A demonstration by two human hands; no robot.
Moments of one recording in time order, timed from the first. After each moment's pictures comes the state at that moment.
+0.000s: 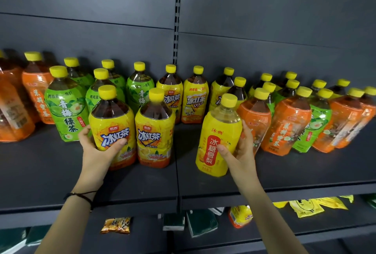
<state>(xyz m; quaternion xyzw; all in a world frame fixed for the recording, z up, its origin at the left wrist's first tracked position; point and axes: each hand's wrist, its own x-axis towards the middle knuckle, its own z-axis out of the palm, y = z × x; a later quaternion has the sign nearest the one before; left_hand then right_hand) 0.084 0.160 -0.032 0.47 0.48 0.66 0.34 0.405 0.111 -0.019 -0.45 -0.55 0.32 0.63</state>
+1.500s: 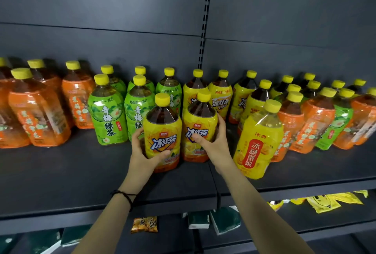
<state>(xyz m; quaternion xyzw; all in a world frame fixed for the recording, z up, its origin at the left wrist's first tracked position) 0.066 0.155 -0.040 0.56 0.43 0.57 0.41 0.272 0.161 -0.011 -0.47 -0.52 0.38 0.60</state>
